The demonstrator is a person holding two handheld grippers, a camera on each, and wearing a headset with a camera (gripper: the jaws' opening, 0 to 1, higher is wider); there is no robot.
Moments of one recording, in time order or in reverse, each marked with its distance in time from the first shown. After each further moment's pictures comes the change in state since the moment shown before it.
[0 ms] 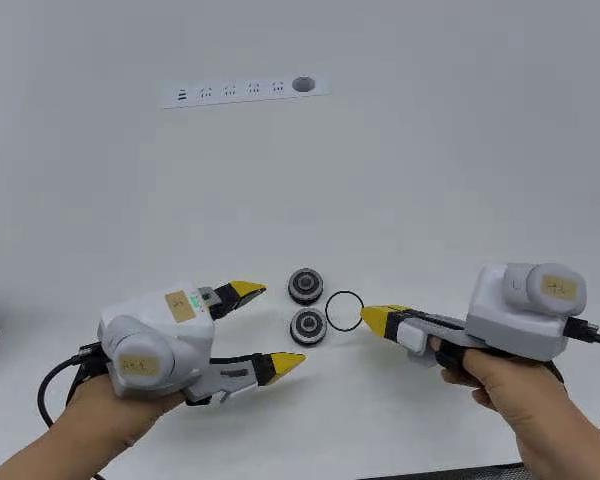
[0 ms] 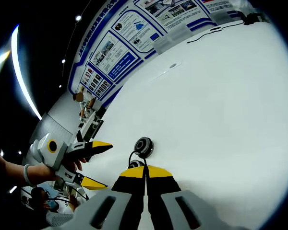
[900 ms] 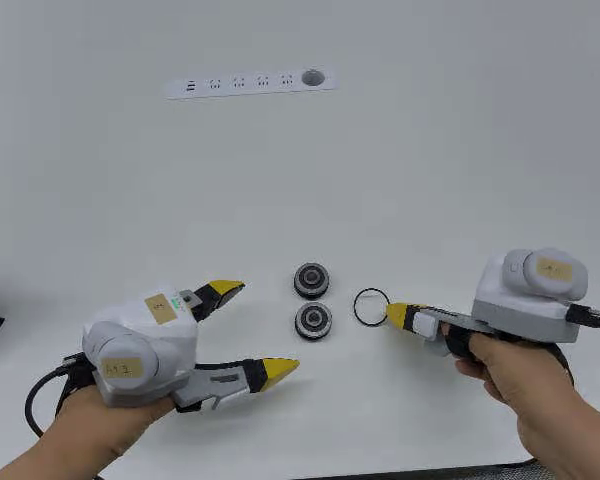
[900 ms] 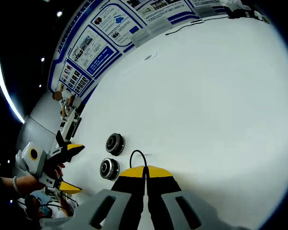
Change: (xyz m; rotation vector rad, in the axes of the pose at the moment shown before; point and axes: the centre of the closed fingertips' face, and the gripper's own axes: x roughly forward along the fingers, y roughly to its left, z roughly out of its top) left arm -0.011 0.005 -0.013 -0.096 -0.010 0.060; right arm 0.003 -0.039 -0.009 0.045 0.072 -0.181
